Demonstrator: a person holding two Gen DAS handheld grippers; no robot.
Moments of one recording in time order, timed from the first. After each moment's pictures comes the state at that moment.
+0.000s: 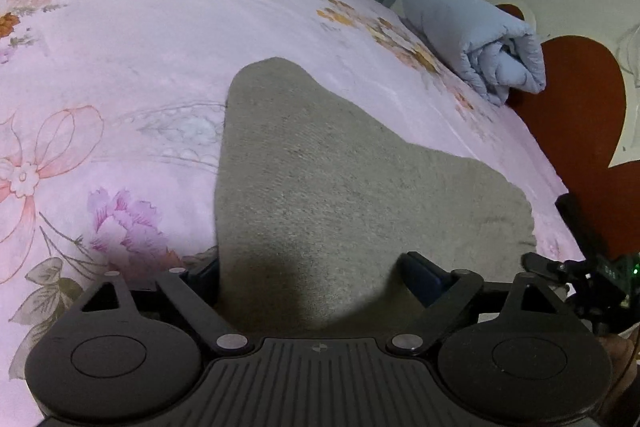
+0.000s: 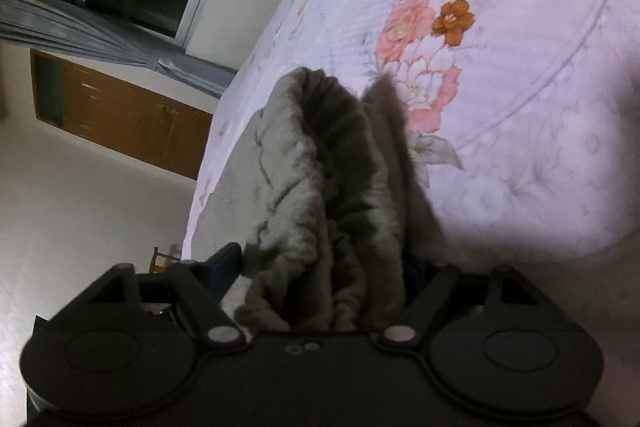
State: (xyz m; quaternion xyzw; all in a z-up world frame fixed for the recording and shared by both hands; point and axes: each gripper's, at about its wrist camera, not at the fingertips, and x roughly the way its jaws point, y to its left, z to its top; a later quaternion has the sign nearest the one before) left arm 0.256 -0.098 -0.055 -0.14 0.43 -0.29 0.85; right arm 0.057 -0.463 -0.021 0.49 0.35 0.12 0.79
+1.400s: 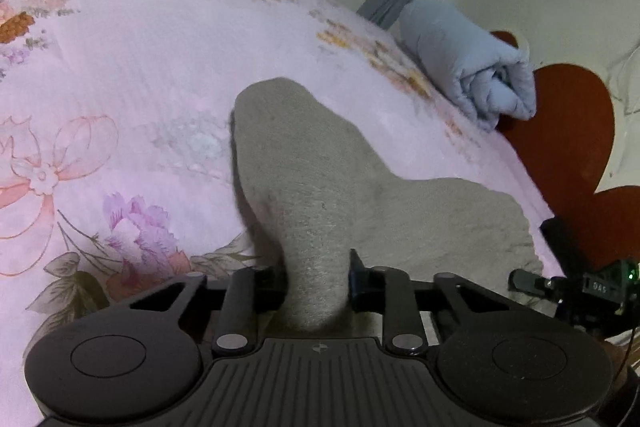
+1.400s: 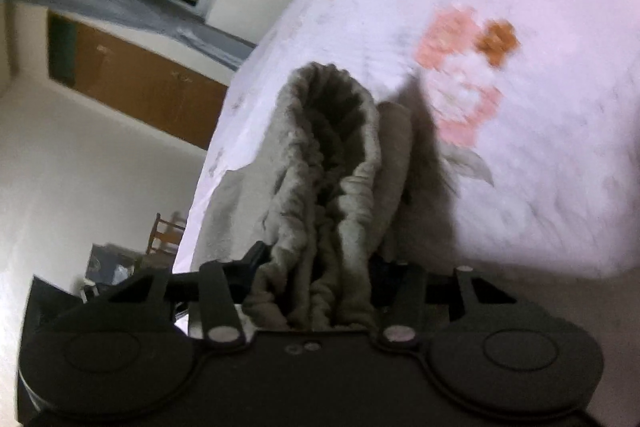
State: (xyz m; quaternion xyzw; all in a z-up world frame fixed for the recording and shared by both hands) left arm 0.244 -0.074 -0.044 -0.18 0.40 -0.29 0.85; right arm 0.070 -0.463 0.010 0.41 0.36 0.17 0.82
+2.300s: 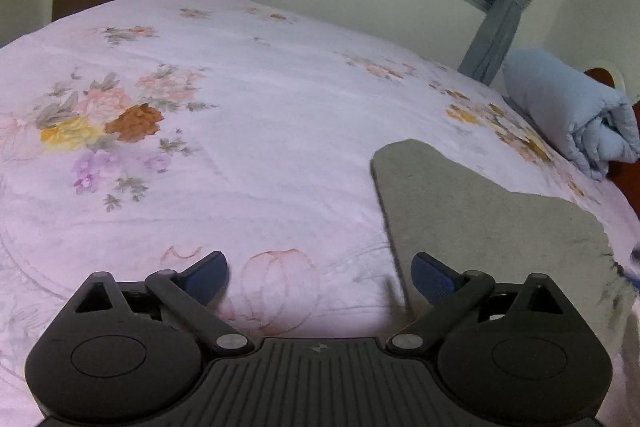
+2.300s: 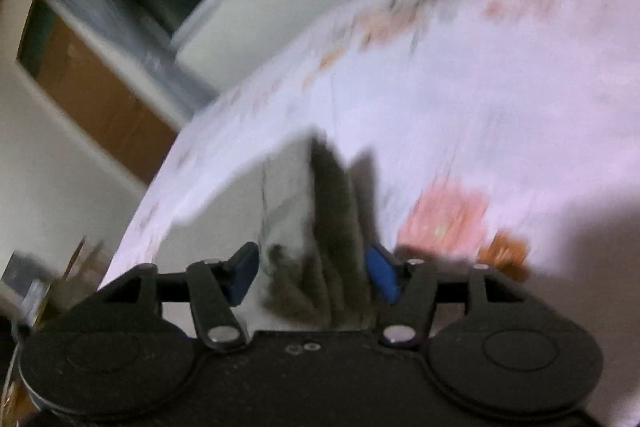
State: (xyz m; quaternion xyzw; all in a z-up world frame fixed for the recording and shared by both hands) left arm 0.302 -0.017 -0.030 -0.11 0.34 -0.12 0.93; right arm 0.126 -0.470 0.053 0.31 0.27 0.04 0.91
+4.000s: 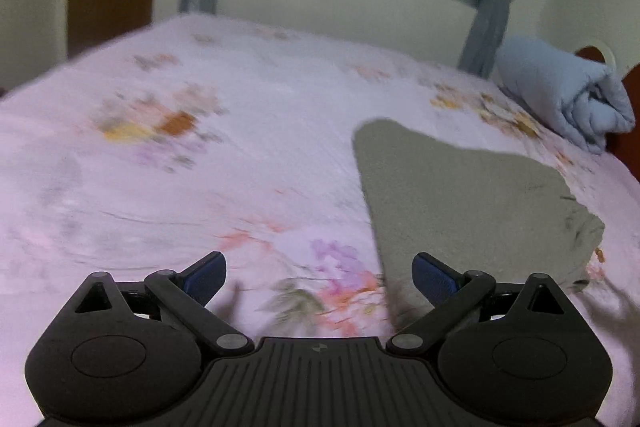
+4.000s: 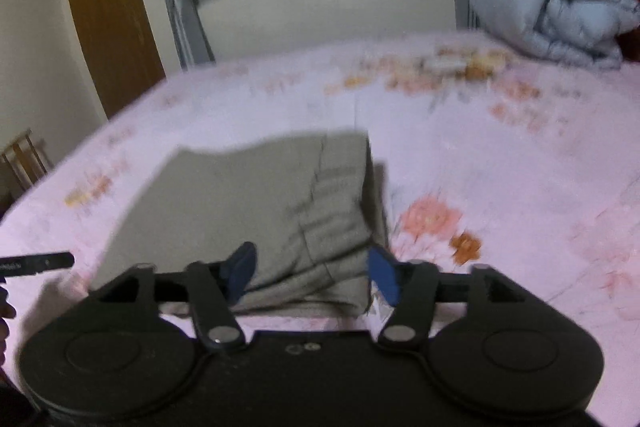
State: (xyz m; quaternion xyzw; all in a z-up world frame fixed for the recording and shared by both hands) left arm 0.180 -0.002 -0.004 -0.06 0.31 -0.09 0.94; right arm 0.030 -0.380 0.097 0.09 0.27 0.02 0.96
